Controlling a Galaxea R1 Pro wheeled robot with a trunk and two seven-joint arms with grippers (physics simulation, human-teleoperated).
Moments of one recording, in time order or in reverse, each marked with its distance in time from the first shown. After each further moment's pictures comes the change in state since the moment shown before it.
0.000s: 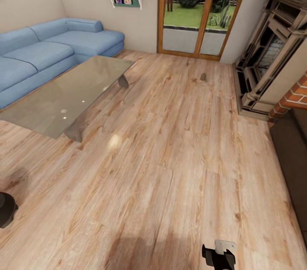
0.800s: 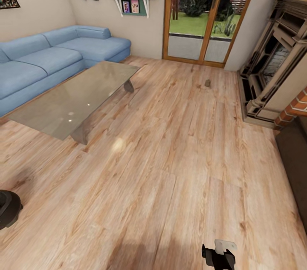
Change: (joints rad) left arm 0.000 0.001 0.000 0.001 0.000 0.000 0.000; right arm 0.000 0.000 0.000 0.000 0.000 0.000 0.000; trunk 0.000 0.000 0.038
